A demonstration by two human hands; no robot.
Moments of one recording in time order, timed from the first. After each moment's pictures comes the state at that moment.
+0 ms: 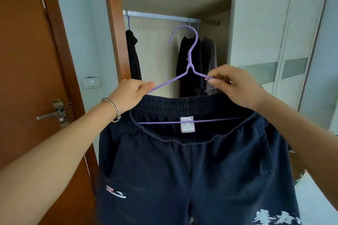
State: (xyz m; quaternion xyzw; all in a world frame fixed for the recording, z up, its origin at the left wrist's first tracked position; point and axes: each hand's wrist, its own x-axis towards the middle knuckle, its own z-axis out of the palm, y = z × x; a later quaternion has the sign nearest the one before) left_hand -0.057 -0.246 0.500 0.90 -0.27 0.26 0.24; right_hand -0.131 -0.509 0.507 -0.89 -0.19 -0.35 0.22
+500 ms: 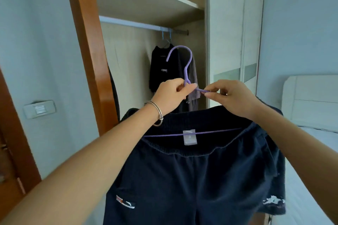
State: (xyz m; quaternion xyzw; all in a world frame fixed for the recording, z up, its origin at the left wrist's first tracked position) left_hand 0.073 -0.322 0.514 0.76 -0.47 0.18 0.42; right_hand -0.040 -0.469 0.507 -0.91 0.00 -0.36 0.20
